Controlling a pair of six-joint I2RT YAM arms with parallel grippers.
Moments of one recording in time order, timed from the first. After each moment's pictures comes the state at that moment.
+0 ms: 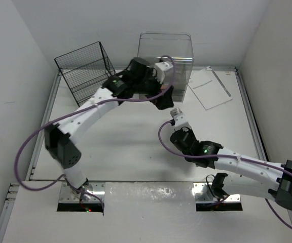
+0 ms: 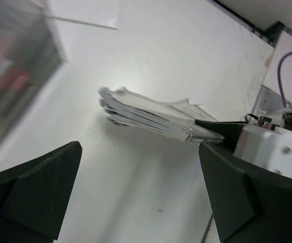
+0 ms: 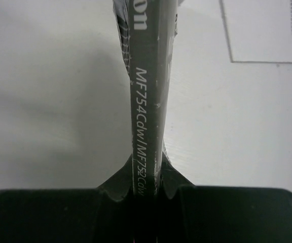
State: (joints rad) left arm -0.69 1.77 1.77 -0.61 0.48 -0.02; right arm 1.00 1.02 0.60 -0.39 0.83 0.23
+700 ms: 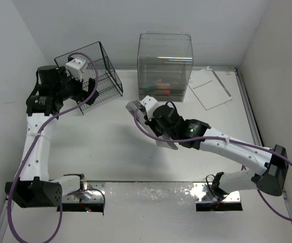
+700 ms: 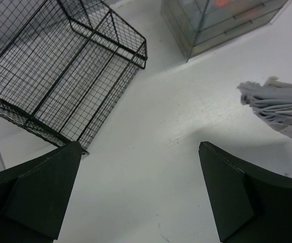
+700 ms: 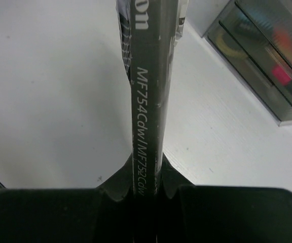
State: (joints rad) left arm 0.05 1.18 1.36 -0.72 0.43 0.26; right arm 1.00 1.30 1.10 -0.40 0.31 -0.01
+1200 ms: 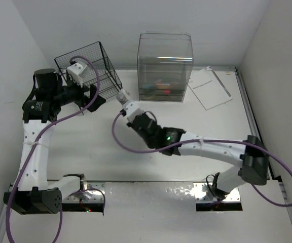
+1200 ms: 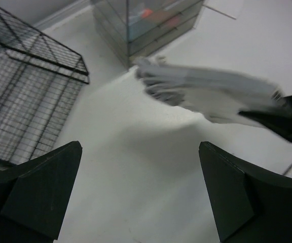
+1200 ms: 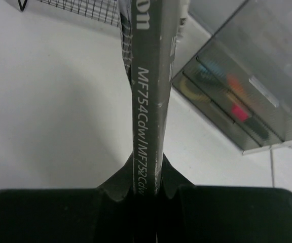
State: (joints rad) left arm 0.05 1.11 1.37 -0.78 0.66 0.27; right arm 1.11 1.46 1.13 -0.14 0.60 -0.06
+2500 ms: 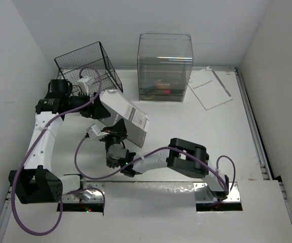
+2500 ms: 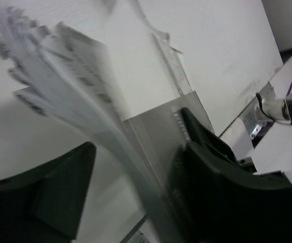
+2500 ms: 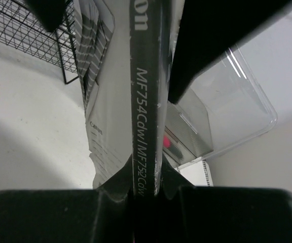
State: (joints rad) left arm 0.07 1.21 1.18 -0.86 0.81 0.10; right arm 1.36 2.15 1.30 1.14 1.29 -1.15
